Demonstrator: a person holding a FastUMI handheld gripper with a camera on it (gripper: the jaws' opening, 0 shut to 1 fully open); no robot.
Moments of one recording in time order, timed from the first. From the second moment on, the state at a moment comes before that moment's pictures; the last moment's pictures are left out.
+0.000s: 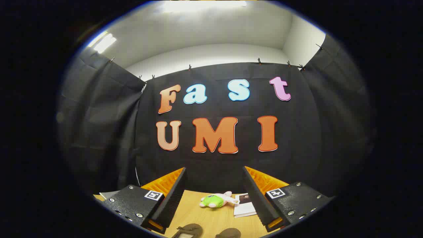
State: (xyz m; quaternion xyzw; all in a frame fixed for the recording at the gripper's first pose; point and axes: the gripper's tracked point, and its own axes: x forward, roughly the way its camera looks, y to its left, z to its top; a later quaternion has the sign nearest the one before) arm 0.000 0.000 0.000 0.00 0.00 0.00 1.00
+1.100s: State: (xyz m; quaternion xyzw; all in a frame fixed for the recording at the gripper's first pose) arm -0.008 0.073 -0.021 0.06 0.03 0.11 0.99
